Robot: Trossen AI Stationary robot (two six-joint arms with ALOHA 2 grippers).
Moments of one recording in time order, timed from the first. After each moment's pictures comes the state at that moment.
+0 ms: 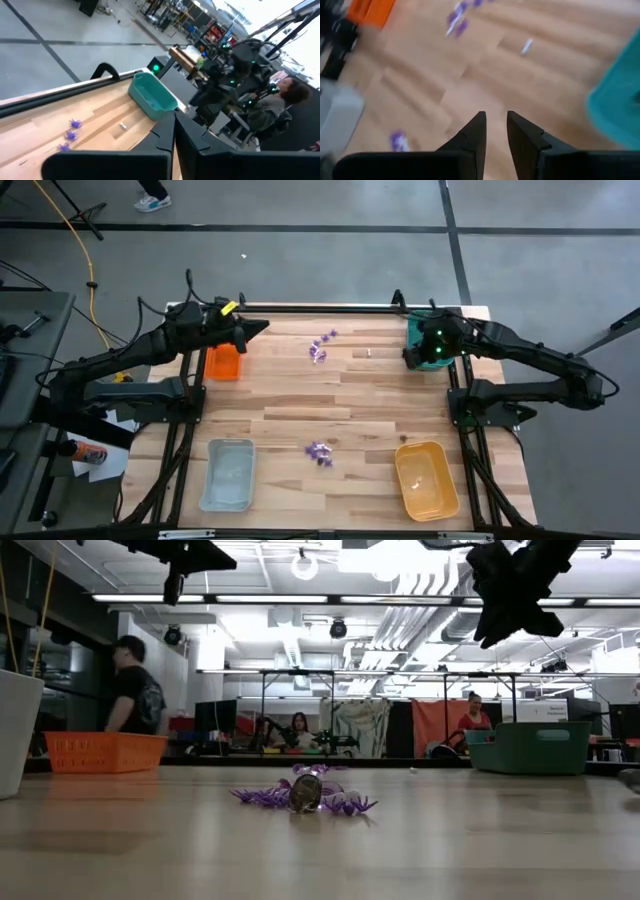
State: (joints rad) left arm 0.40 0.80 0.78 -0.13 0.02 -0.63; right arm -0.40 0.91 0.91 -0.90 -0.08 0.73
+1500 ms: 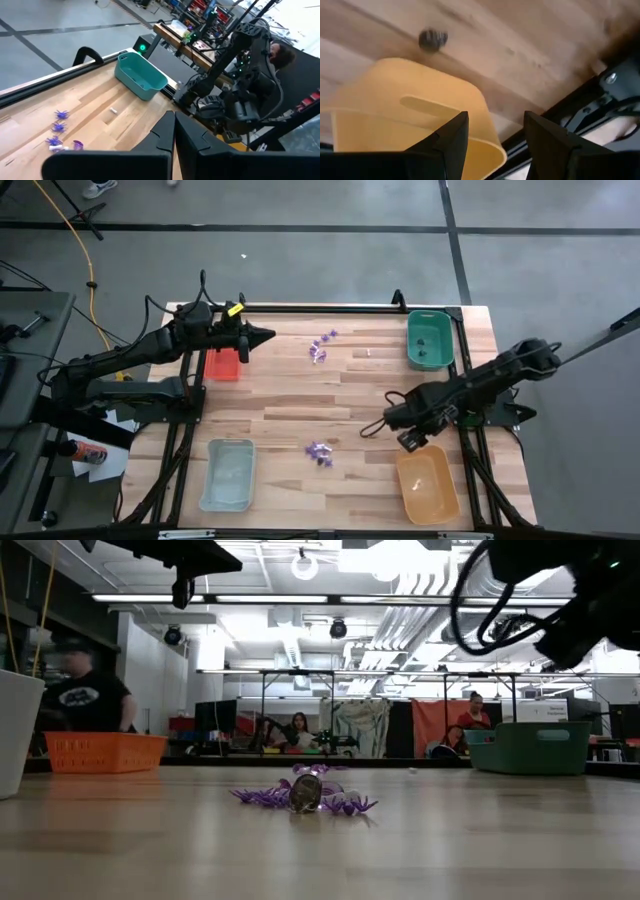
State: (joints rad) left arm 0.40 0.84 0.78 -0.14 0.17 -0.52; right arm 0.32 1.45 0.91 -1.21 -0.38 1.23
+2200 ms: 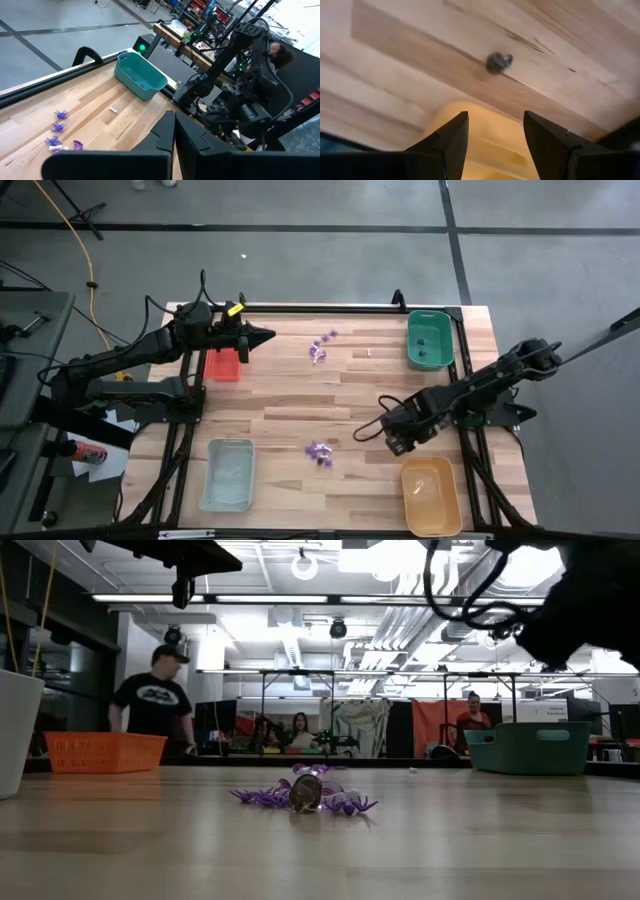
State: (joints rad) left arm 0.40 0.84 0.78 -0.14 0.17 -0.52; right arm 0.36 1.45 0.90 -0.95 -0.32 1.43
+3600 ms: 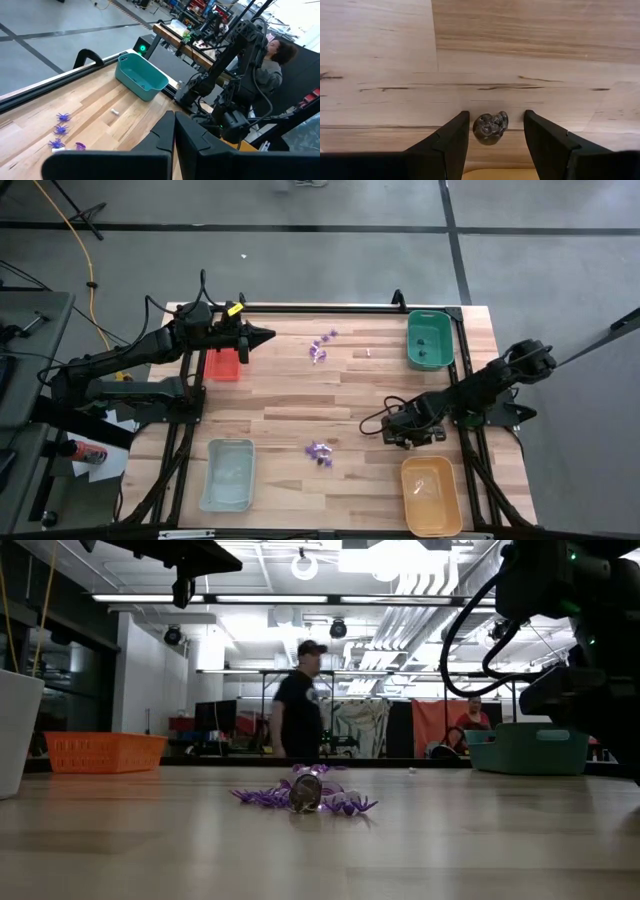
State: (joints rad) left arm 0.40 0.84 0.78 -0.14 0.17 -0.49; right arm 0.35 1.52 0.66 -0.60 -0.28 1.86
